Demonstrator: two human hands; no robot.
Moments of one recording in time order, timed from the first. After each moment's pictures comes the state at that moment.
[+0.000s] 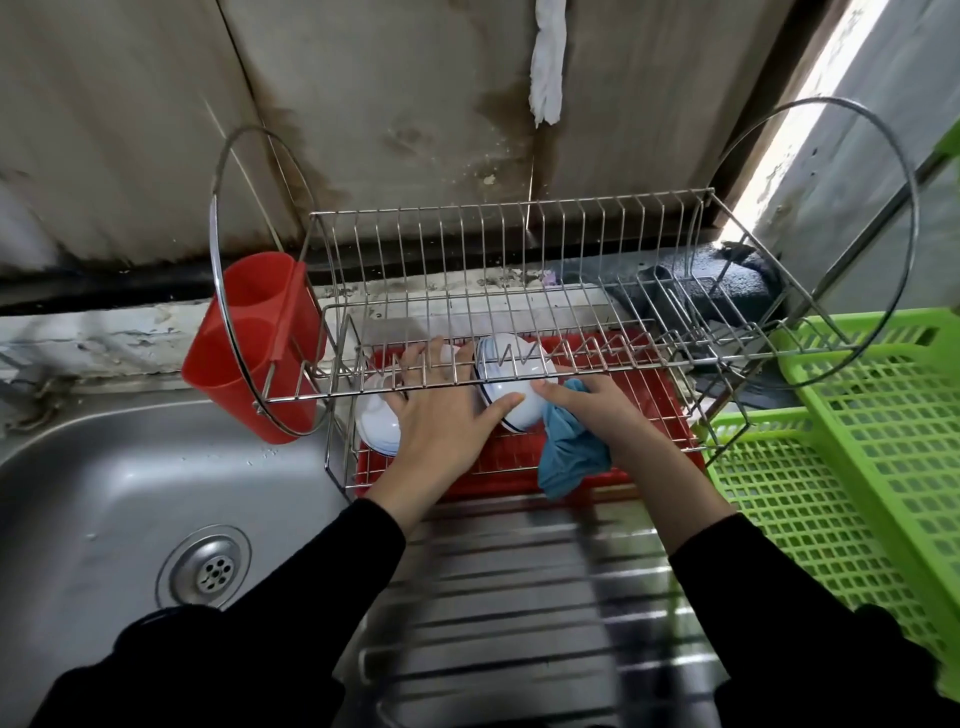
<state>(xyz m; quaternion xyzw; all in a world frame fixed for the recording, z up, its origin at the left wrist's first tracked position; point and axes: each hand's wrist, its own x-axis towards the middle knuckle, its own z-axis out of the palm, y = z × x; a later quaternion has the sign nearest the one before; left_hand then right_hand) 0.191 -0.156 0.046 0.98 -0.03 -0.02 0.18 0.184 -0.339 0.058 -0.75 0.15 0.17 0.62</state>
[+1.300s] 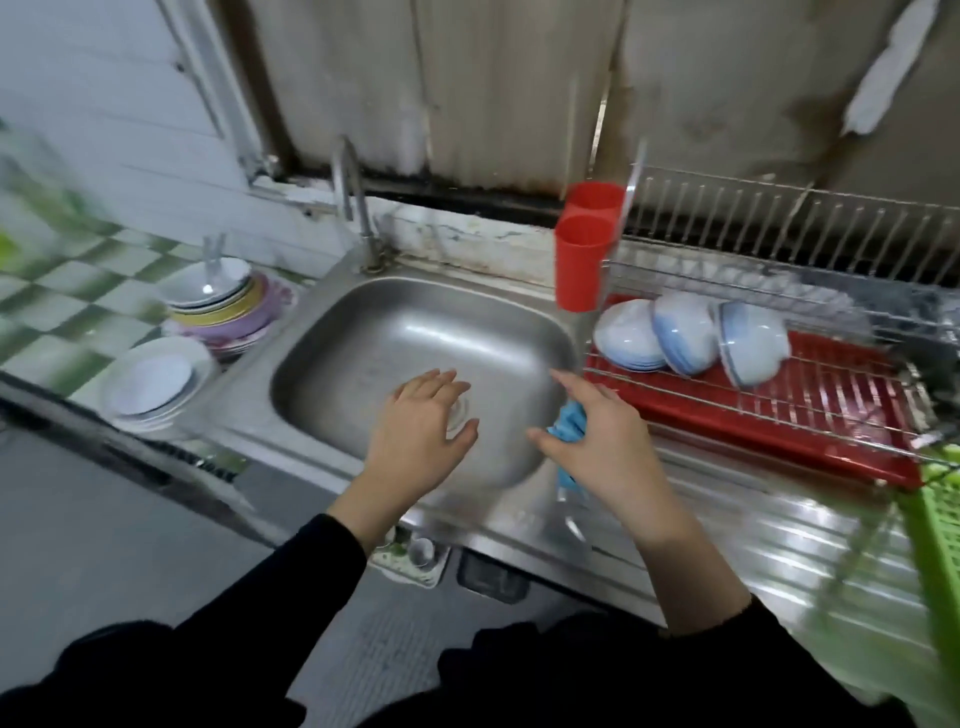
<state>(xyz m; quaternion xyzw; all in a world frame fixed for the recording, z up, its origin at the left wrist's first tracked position) -0.050 0.057 0.060 0.98 0.09 0.09 0.17 -0.001 -0.141 0.090 -0.91 -0.20 0.05 0.36</state>
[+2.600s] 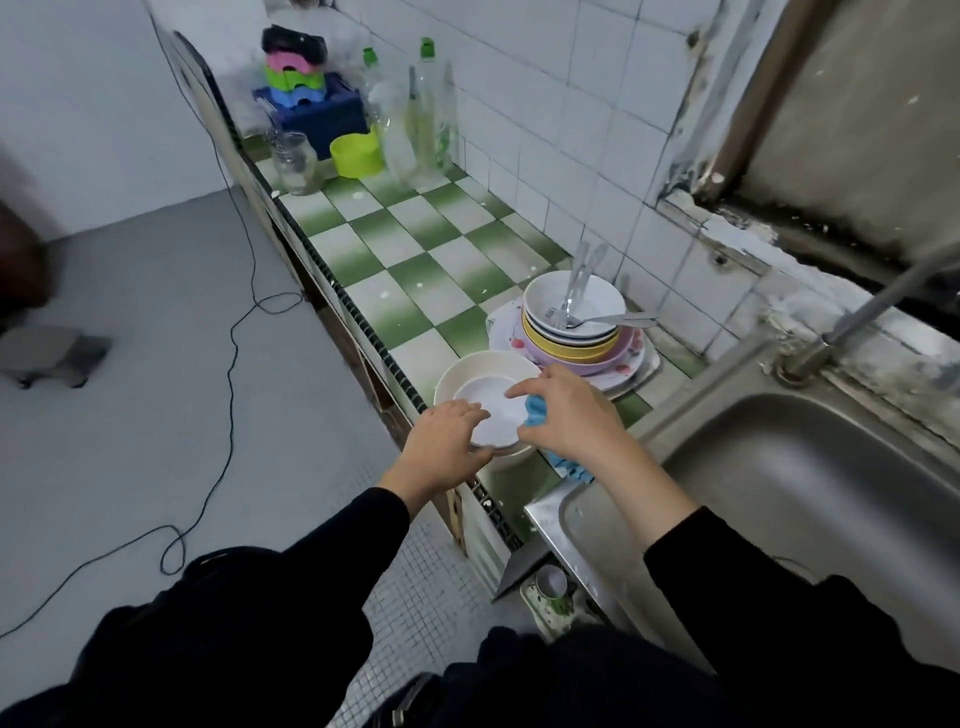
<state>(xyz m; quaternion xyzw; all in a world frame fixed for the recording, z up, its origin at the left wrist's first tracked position) -0.123 0.490 -0.028 0.94 0.30 -0.03 0.15 0.018 0.389 0.044 -0.82 -0.52 0.20 0.12</state>
